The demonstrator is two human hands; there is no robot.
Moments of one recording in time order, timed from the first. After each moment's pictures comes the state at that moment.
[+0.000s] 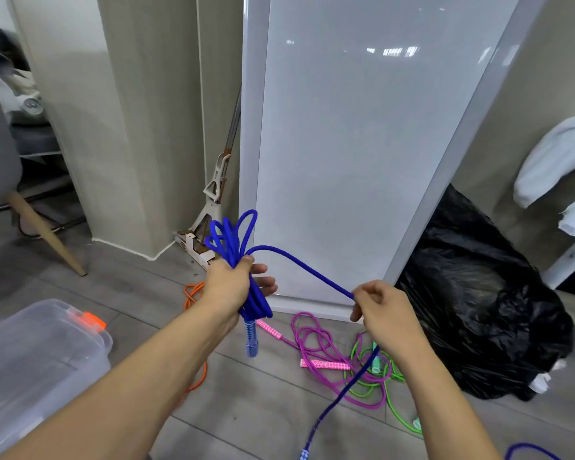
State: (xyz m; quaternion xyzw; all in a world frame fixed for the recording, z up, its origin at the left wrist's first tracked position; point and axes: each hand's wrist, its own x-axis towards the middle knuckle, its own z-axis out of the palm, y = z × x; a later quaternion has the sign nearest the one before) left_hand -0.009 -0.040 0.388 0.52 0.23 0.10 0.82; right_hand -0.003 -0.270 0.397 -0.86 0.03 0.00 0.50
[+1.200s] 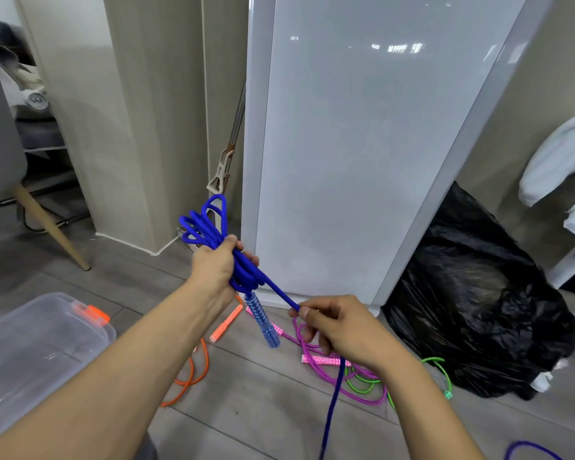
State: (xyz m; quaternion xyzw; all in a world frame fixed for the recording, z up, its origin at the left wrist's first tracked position) left_hand 0.010 -0.015 0.393 0.41 0.24 0.15 0.87; right_hand -0.022 -0.233 0.397 -0.83 -0.15 0.20 0.50
